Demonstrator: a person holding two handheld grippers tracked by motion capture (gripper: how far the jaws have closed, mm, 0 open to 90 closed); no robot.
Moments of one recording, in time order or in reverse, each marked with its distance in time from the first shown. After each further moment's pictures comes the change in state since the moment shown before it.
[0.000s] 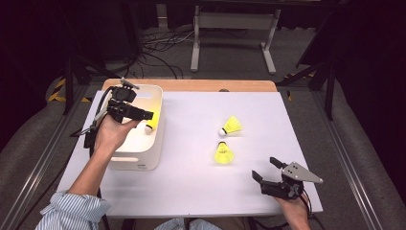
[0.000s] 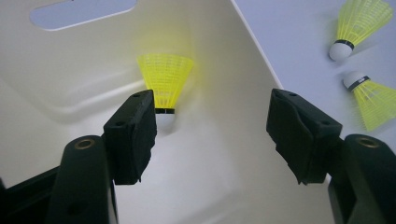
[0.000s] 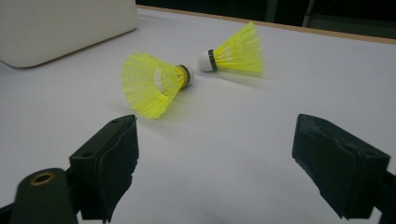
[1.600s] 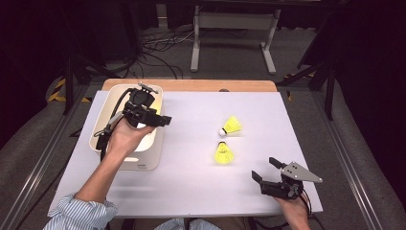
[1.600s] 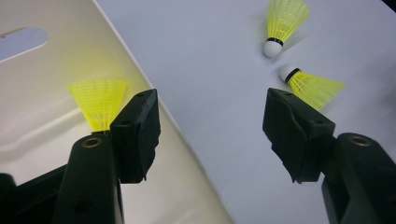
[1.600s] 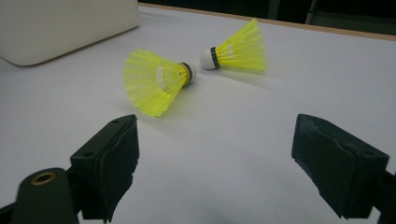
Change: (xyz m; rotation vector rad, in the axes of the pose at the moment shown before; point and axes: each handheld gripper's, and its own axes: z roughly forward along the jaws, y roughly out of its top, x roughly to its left) left arm -0.055 0.002 -0.005 -0.024 -0.107 0.148; right arm 0.000 0.000 0.001 0.009 0.009 0.002
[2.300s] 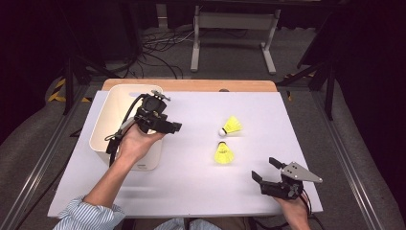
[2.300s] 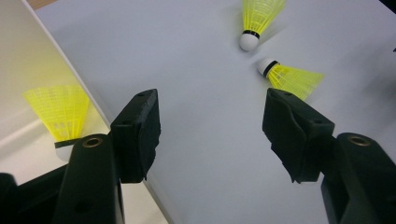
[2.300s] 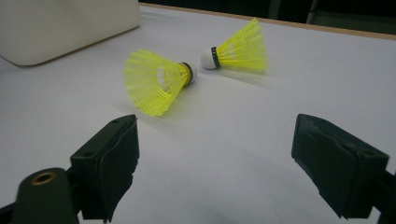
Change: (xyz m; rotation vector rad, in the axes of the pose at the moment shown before) left arm -0.025 -0.002 0.015 0.015 -0.028 0.054; right arm 0.000 0.000 0.000 0.000 0.004 0.001
